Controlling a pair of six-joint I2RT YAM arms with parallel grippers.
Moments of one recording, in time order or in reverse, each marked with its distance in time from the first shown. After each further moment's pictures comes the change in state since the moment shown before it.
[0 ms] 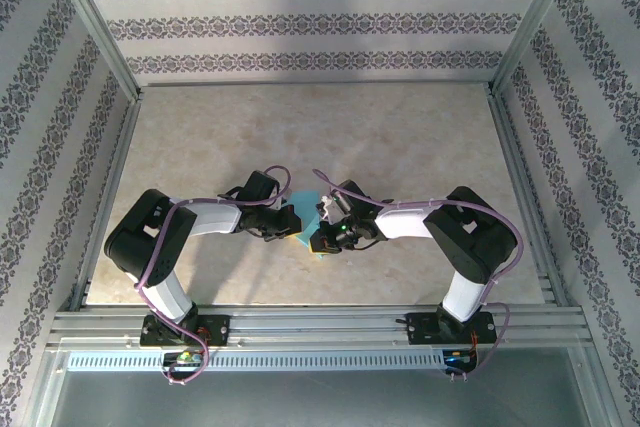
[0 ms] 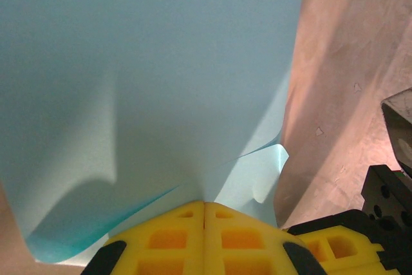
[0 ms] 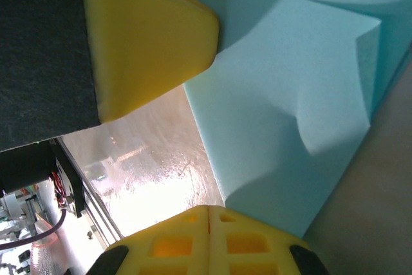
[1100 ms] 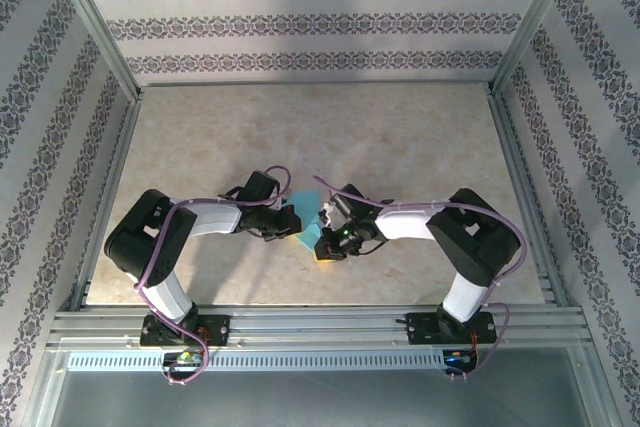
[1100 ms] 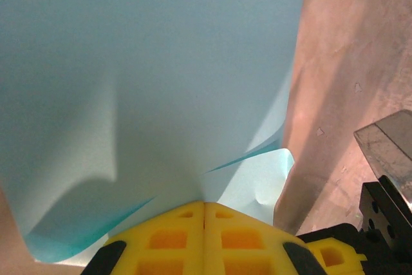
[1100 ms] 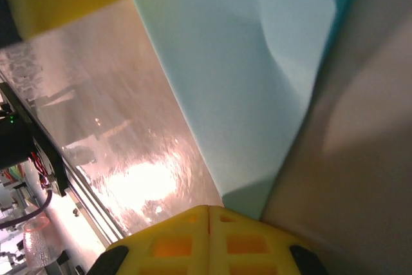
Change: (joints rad) left arm -0.003 0.000 0.000 0.000 -0.004 0.000; right arm 0.014 -0.030 0.000 -0.152 0.001 -0.029
